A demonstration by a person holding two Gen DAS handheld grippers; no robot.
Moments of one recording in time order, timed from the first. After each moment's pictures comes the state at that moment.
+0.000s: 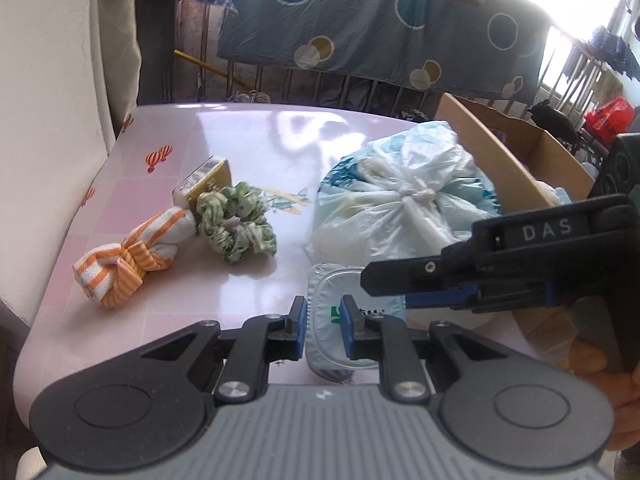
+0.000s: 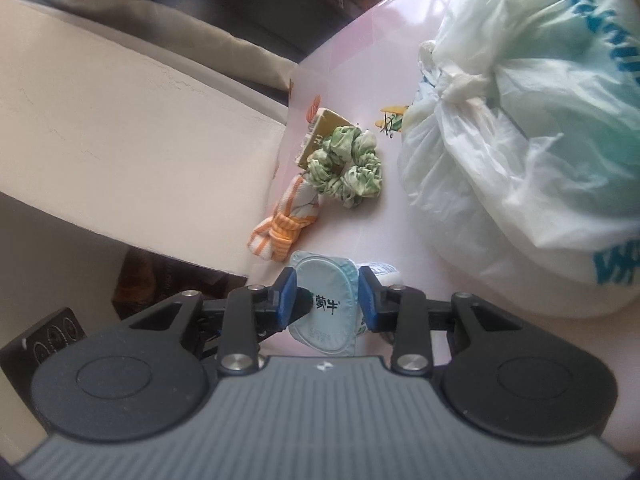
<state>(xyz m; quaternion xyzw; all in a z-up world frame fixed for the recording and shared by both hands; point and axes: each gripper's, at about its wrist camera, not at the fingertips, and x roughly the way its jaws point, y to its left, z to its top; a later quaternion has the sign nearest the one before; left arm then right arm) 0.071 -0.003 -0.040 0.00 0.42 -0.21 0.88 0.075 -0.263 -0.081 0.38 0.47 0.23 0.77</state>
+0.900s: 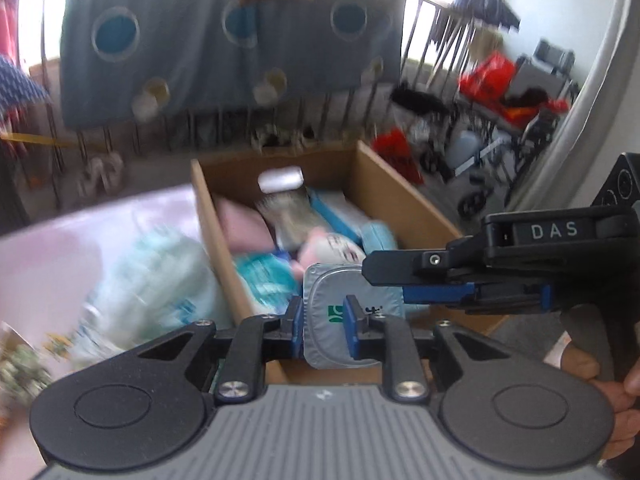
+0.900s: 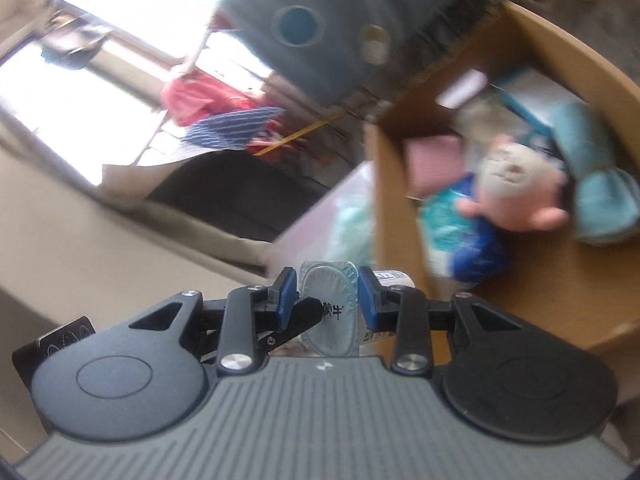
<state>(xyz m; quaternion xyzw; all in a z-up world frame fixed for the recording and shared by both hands) 0.069 -0.260 0.047 0.06 0.40 -0.37 0.84 -0.020 -0.530 0.002 0.47 0.34 0.09 0.81</state>
